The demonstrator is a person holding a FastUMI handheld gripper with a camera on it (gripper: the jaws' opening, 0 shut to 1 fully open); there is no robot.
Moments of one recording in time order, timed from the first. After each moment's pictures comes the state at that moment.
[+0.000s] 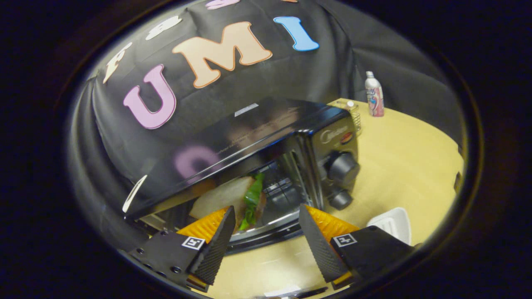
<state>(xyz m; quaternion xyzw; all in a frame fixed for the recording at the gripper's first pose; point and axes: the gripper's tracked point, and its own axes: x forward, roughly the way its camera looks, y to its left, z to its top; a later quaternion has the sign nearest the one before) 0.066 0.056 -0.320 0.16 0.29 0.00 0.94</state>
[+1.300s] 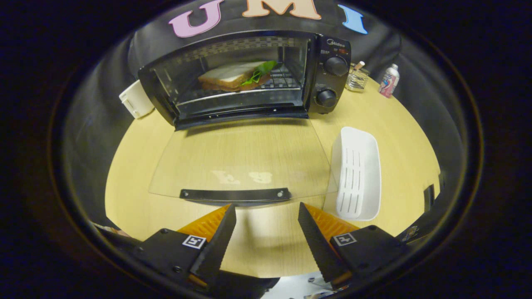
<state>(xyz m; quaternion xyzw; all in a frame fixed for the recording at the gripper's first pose) -0.107 0.035 -0.408 -0.05 0.49 0.07 0.87</state>
